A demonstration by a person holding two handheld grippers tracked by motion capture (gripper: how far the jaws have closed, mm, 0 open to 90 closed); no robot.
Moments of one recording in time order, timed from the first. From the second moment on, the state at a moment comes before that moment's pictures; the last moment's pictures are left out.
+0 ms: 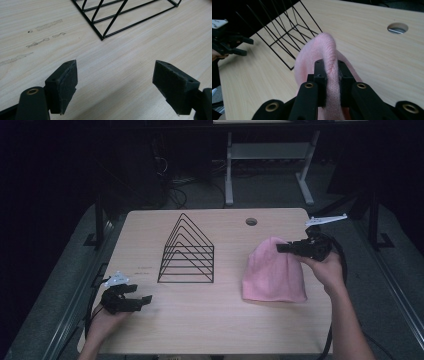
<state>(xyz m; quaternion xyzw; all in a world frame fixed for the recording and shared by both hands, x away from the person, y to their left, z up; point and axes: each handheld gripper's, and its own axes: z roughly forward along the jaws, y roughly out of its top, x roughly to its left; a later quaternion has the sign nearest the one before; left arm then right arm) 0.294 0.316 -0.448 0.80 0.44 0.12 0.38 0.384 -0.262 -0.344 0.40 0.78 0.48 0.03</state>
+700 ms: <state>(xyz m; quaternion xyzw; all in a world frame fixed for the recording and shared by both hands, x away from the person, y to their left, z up) 0.294 0.319 -0.447 0.80 0.44 0.11 0.39 0.371 -0.256 -0.301 0.36 0.79 0.50 0.06</state>
